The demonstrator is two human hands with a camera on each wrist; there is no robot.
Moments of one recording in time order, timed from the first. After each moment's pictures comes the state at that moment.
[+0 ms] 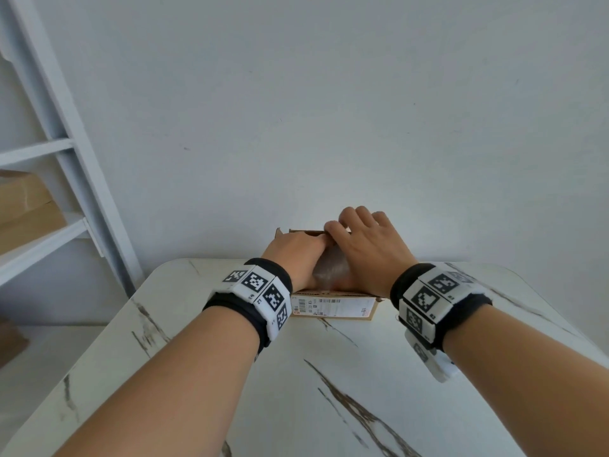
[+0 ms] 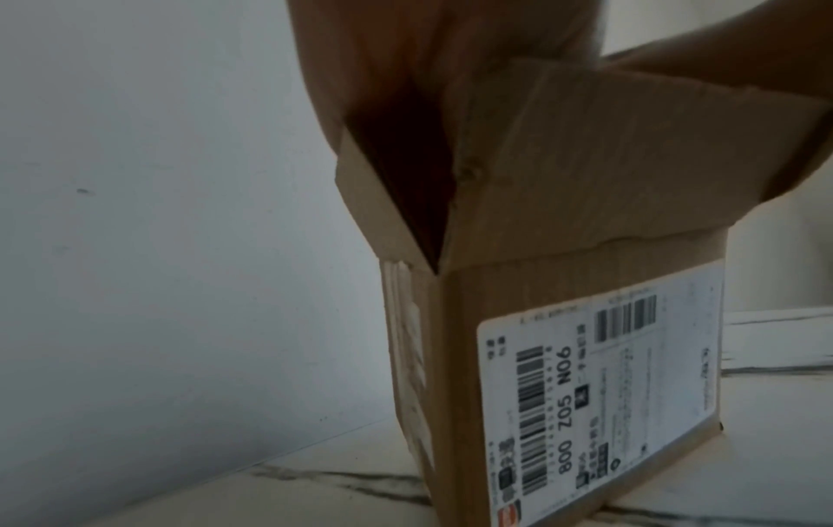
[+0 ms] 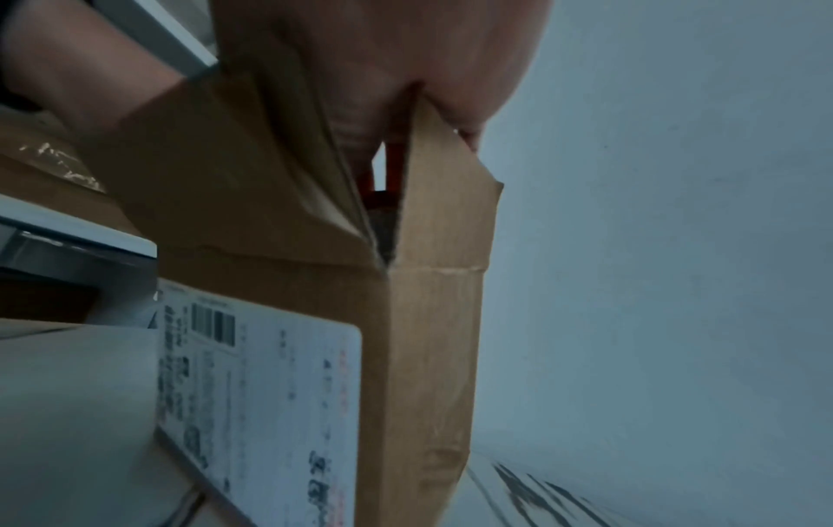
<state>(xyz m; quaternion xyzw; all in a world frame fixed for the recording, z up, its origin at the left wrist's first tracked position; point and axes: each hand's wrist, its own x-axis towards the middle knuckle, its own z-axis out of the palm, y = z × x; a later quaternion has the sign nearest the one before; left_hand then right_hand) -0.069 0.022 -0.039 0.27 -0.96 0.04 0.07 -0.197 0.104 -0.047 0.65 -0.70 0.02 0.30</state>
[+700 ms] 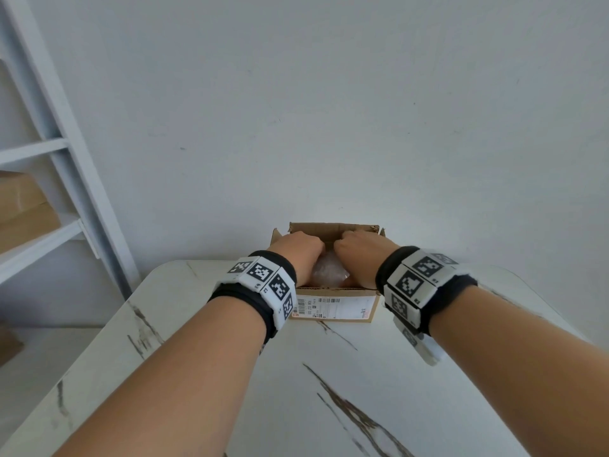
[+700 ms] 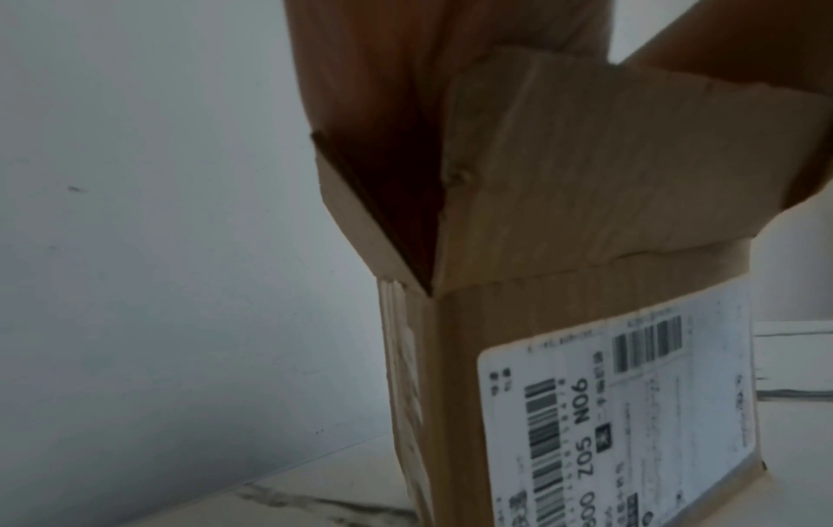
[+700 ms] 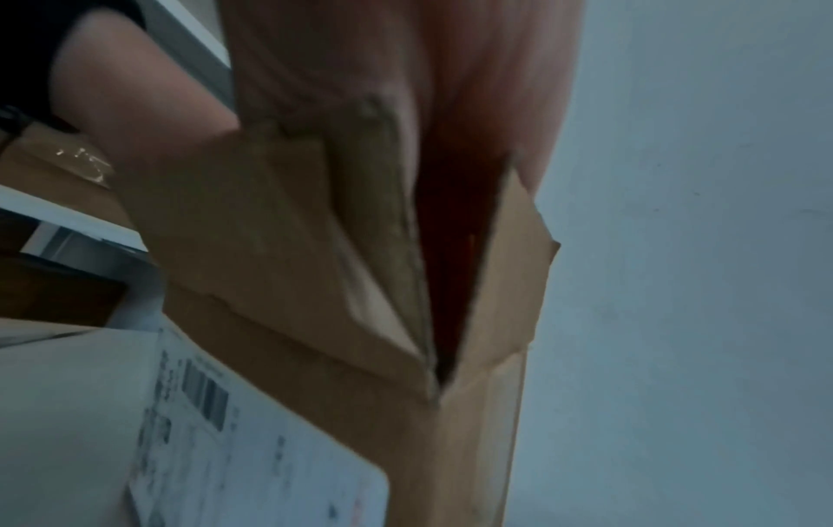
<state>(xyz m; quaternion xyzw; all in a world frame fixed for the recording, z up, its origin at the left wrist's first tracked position) -0.087 0.003 -0.042 0.29 -0.96 0.03 -0.01 -0.185 0.095 -0.023 0.67 -0.73 -0.10 0.09</state>
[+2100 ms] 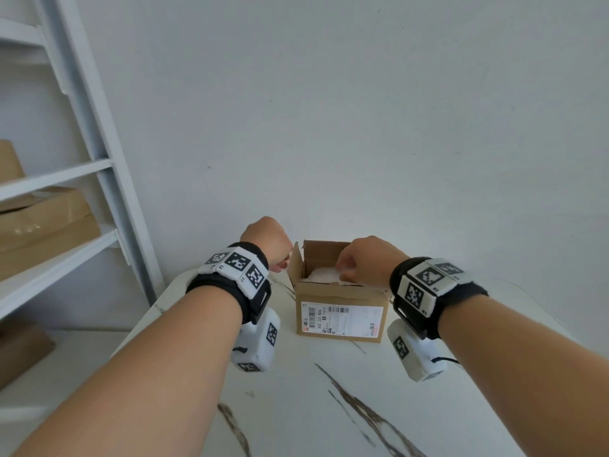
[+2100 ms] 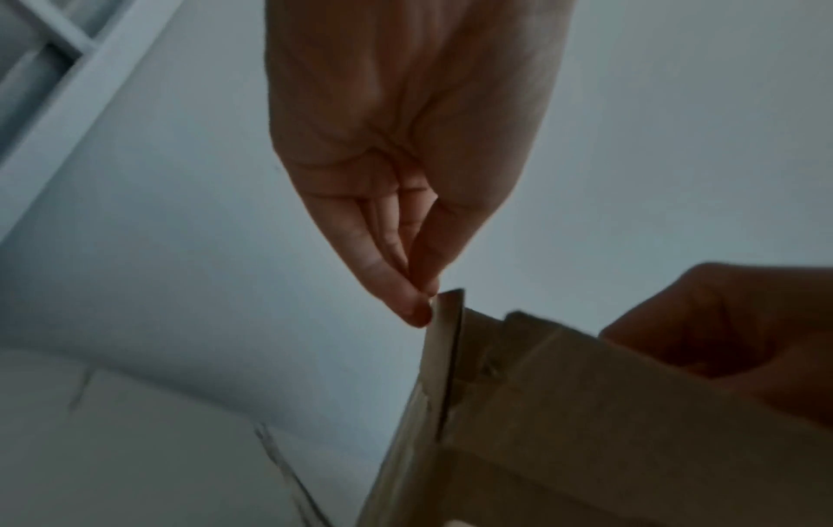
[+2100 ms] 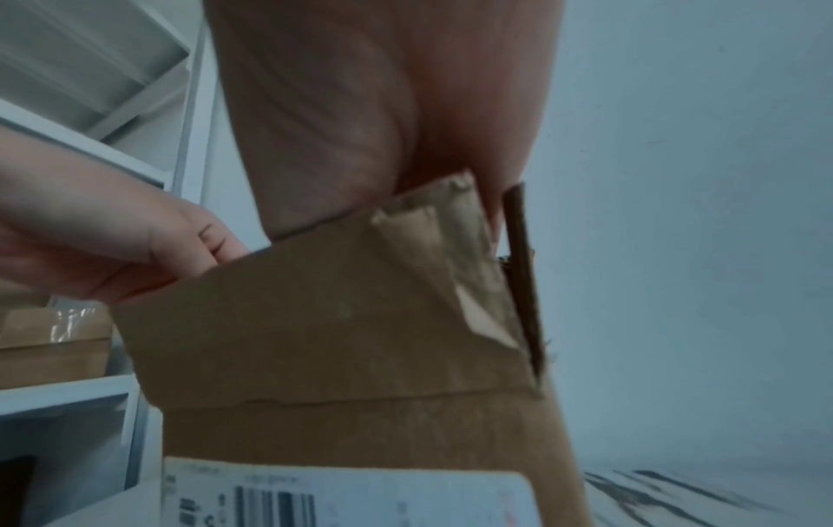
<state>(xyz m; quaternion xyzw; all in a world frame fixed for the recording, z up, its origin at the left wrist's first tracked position) -0.029 -0.002 0.000 0.50 -0.79 -0.28 0.19 -0.181 0.108 -0.014 0.64 -0.77 0.08 -0.02</state>
